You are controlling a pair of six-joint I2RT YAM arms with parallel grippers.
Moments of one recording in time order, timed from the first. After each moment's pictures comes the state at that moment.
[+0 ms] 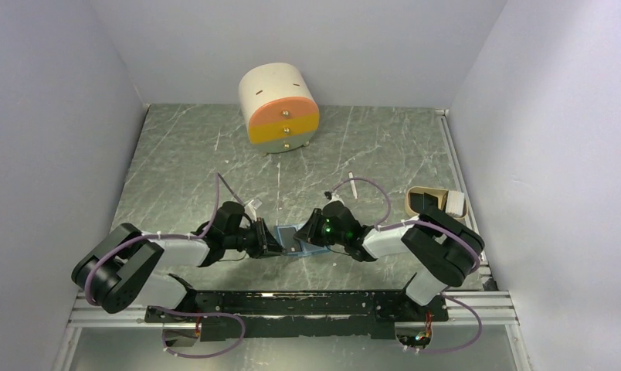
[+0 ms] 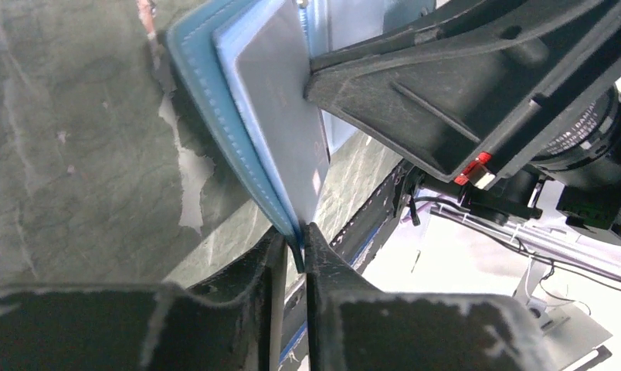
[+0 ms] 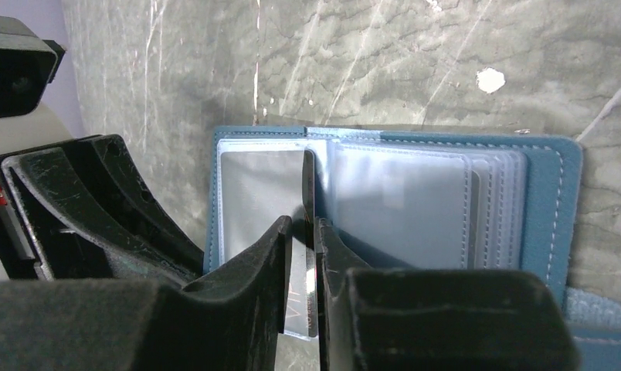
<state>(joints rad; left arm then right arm) -0.62 1.37 0.26 0.45 0.55 -1.03 0.86 1.60 0.45 0.56 -0.08 1.01</state>
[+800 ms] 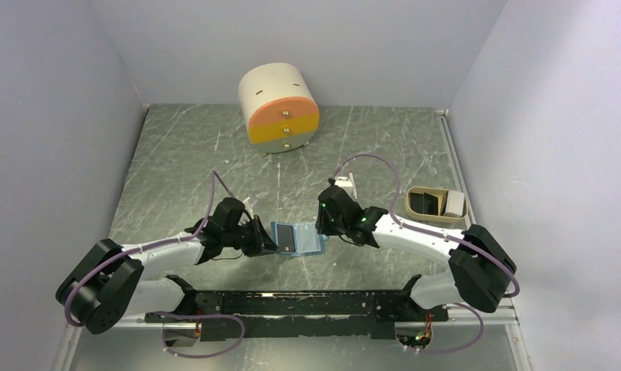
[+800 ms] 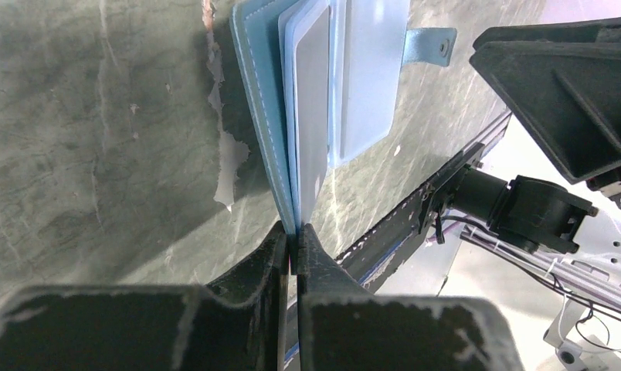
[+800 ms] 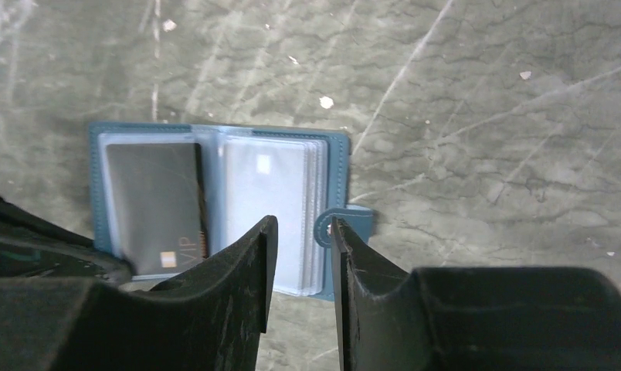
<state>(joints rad) -0.63 1.22 0.33 0.13 0.44 -0.97 0.87 1.34 0.71 -0.22 0.22 0.72</state>
